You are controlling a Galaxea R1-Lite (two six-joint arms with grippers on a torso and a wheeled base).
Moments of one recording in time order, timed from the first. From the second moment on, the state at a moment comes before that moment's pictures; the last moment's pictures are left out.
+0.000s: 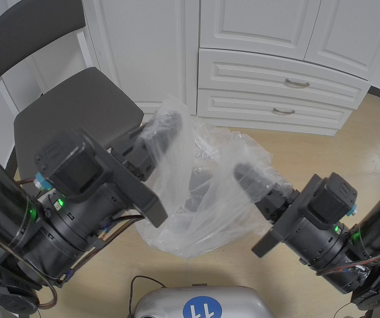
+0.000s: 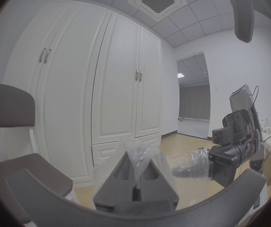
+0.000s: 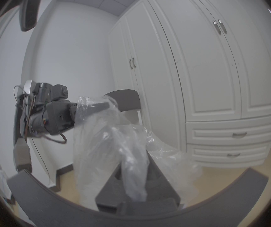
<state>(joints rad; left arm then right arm) -0.91 1.53 -0.51 -1.40 0.10 0.30 1.00 1.65 -0.41 -1.55 -0.25 -0.13</state>
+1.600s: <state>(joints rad) -0.83 1.81 -0.49 -1.43 0.09 0.28 0.85 1.96 -0.53 -1.55 -0.24 -0.04</state>
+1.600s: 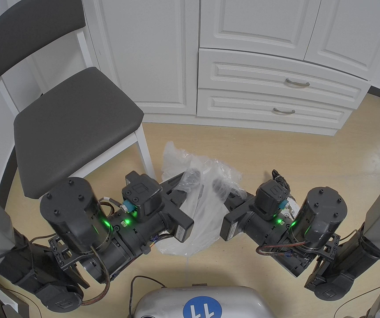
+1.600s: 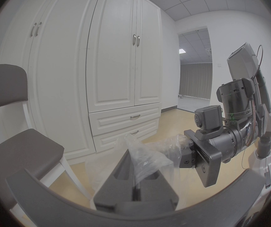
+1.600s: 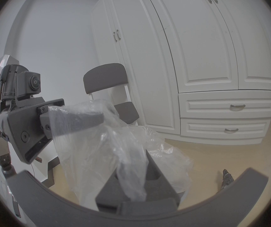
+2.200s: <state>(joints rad) -0.79 1.93 -0.55 -1.44 0.09 0.28 0.79 2.08 -0.58 -1.55 -0.19 0.03</state>
